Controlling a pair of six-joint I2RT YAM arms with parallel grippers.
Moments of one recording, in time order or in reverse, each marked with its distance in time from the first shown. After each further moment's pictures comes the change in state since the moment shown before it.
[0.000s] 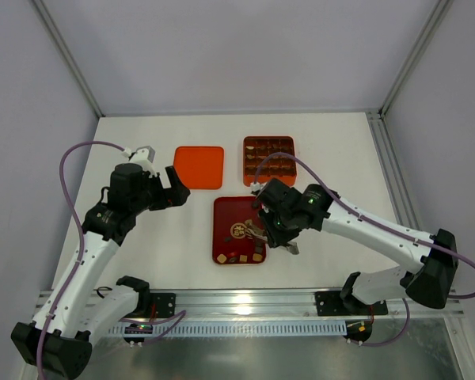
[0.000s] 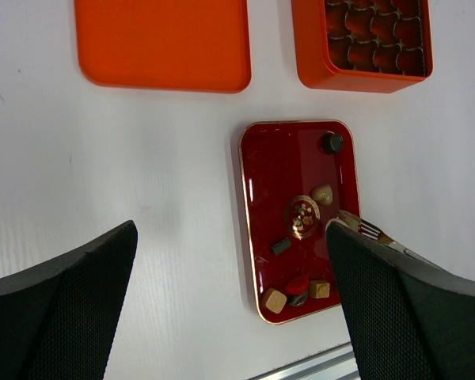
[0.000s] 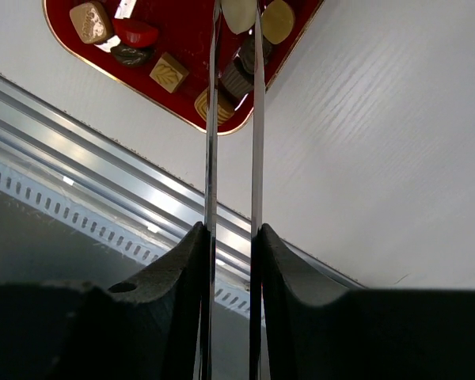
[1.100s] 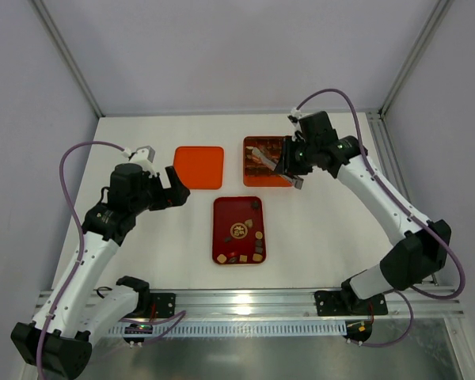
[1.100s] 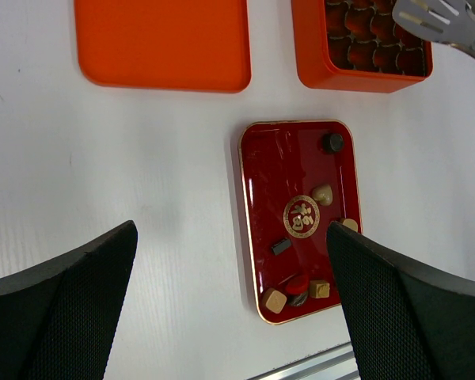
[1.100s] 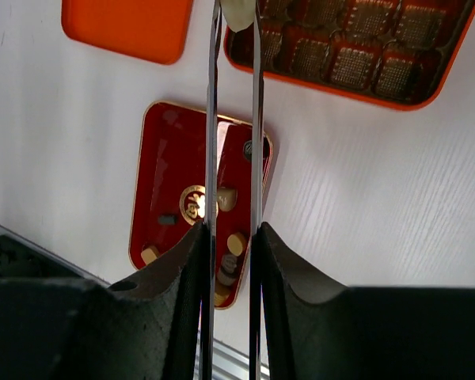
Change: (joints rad) left arm 0.000 0.000 0.000 0.000 0.000 0.000; right arm -0.522 0.106 0.225 0.254 -0.199 -0.062
